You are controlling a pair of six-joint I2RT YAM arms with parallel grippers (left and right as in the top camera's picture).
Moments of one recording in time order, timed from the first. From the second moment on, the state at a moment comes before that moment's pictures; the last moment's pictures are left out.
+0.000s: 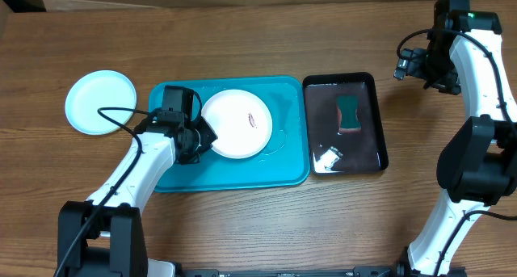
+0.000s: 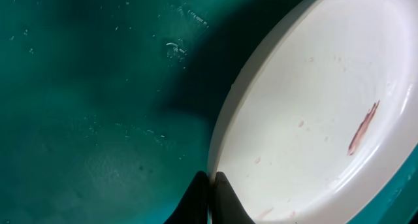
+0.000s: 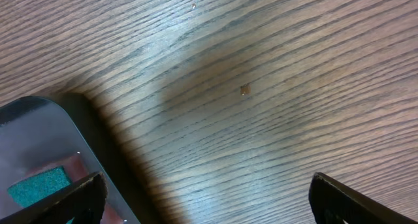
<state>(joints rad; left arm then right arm) -0.13 1.59 0.92 -0.57 0.14 -0.76 -0.14 2.14 1.95 -1.25 0.06 0.22</state>
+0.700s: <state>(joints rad) -0.13 1.59 0.90 -0.58 0.14 -0.68 -0.13 2.14 2.02 -1.26 -0.55 0.18</state>
